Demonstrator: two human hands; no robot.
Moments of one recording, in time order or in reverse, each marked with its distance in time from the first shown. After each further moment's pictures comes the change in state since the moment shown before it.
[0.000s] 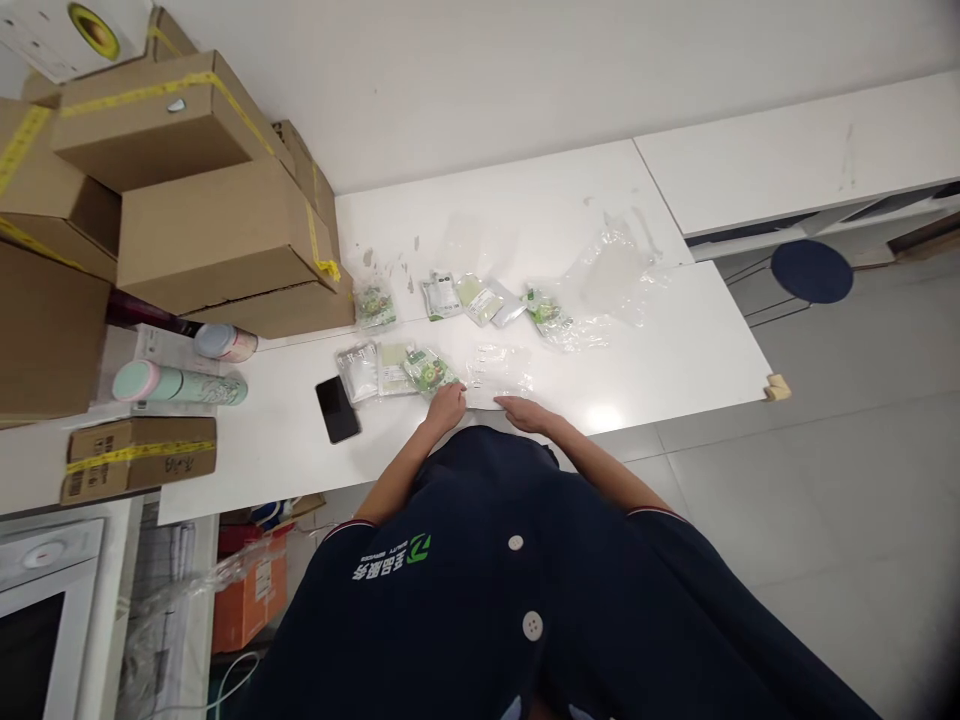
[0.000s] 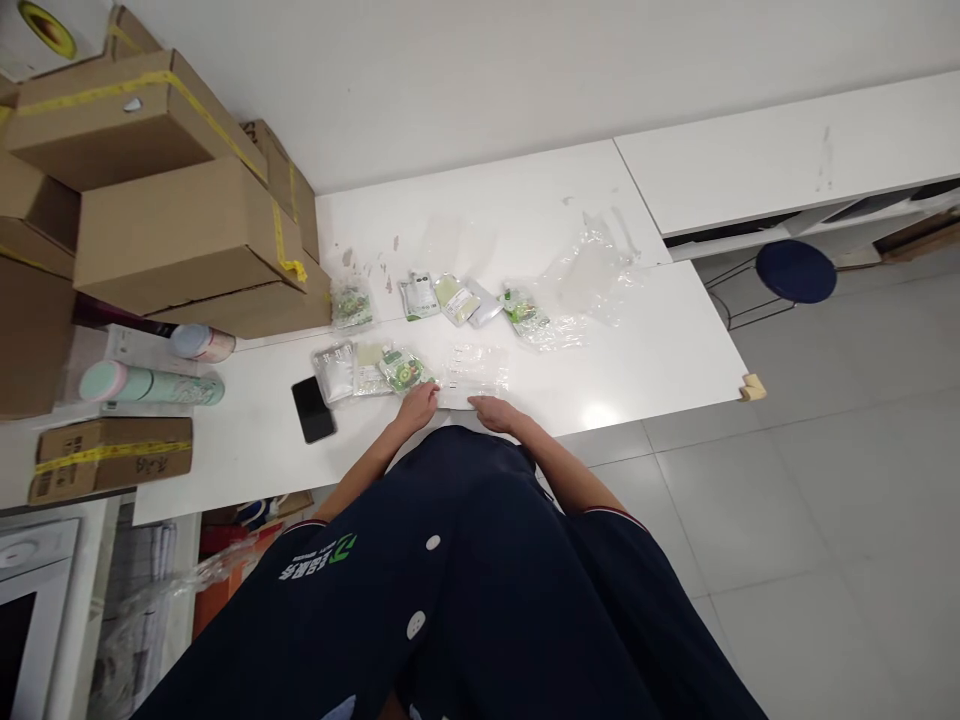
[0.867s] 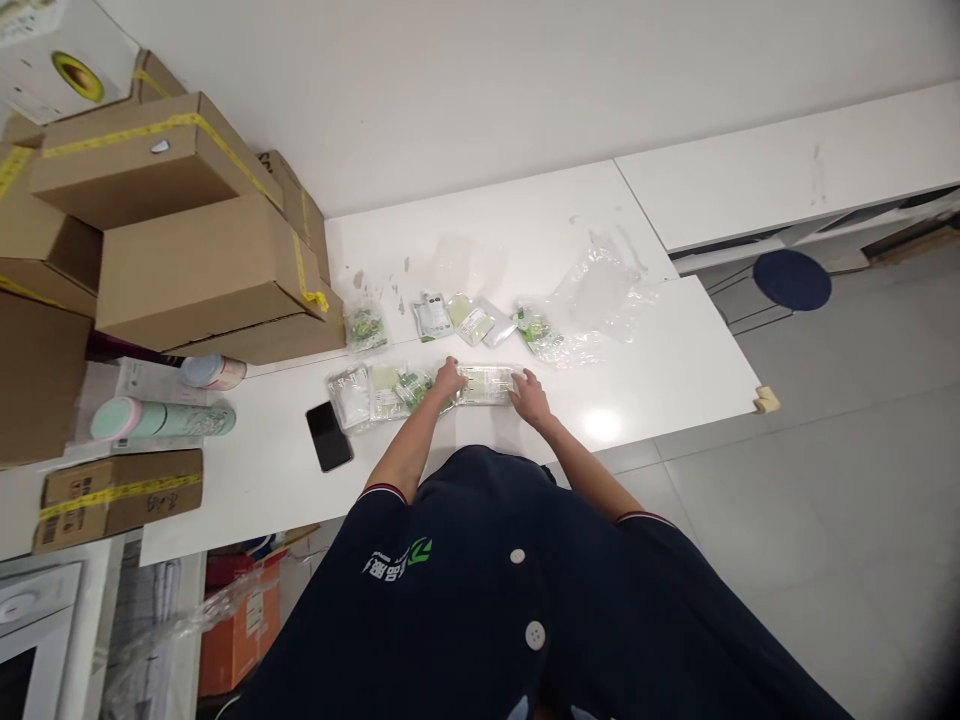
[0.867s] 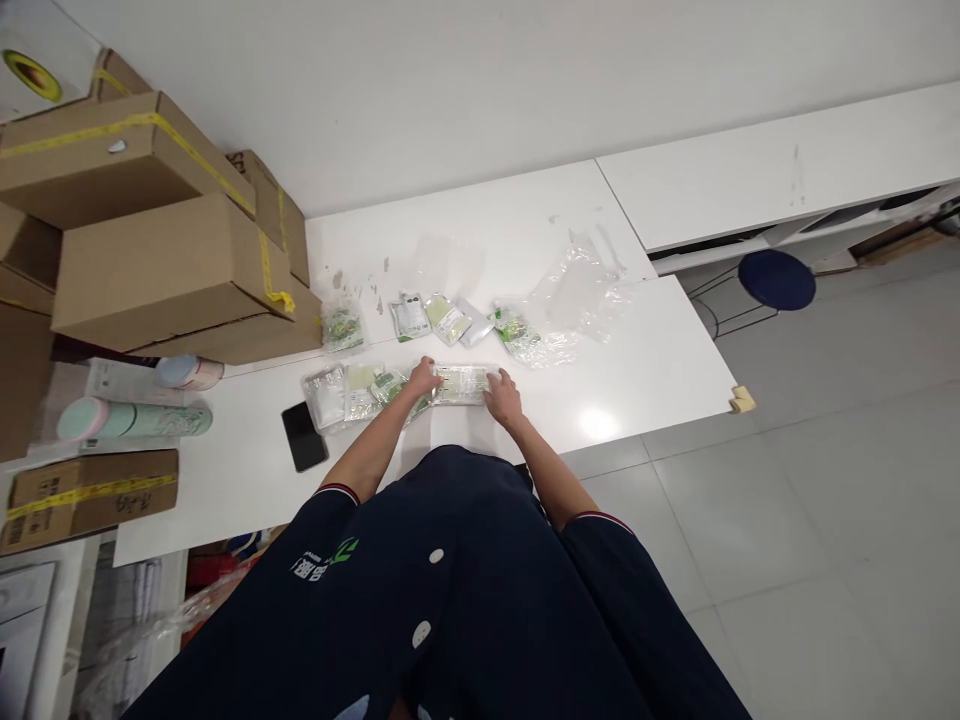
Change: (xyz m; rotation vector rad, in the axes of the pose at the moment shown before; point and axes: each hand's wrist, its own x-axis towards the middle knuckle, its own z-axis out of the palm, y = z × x) left_hand 0.127 0.022 -0.026 -0.111 -0.021 -0.209; right_hand 0.034 0.041 -0.025 0.071 0.472 0.449
